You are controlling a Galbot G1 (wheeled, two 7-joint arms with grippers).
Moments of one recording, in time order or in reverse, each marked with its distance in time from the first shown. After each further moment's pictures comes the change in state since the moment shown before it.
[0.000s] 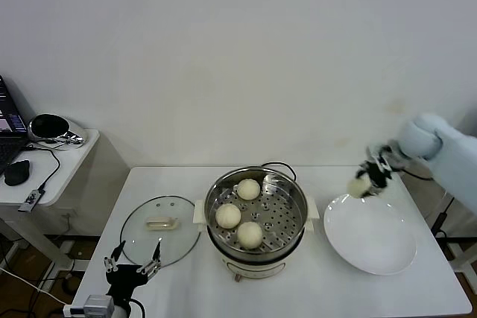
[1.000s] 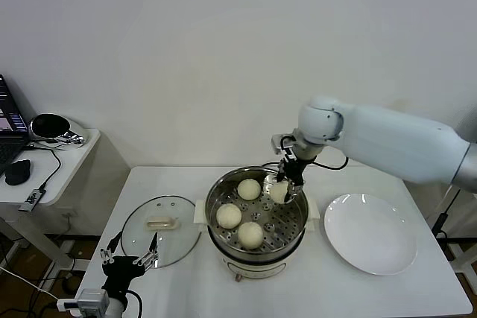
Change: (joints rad) left arm -0.031 0.009 -0.012 -0.009 -0.036 -0.005 -0.001; right arm 0.258 0.342 -0.389 0.040 0.314 -0.216 0.062
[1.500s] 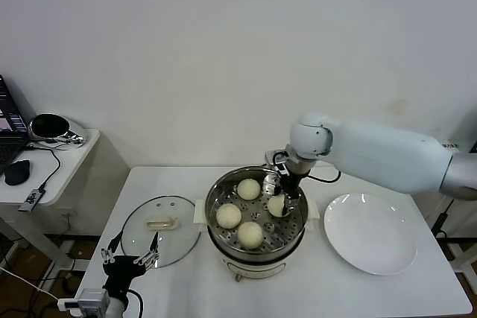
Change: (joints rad) left arm -0.004 -0.006 -0.001 0.000 -0.003 0.002 0.002; right arm -0.044 0.014 -0.020 0.015 -0.015 -0.018 0.015
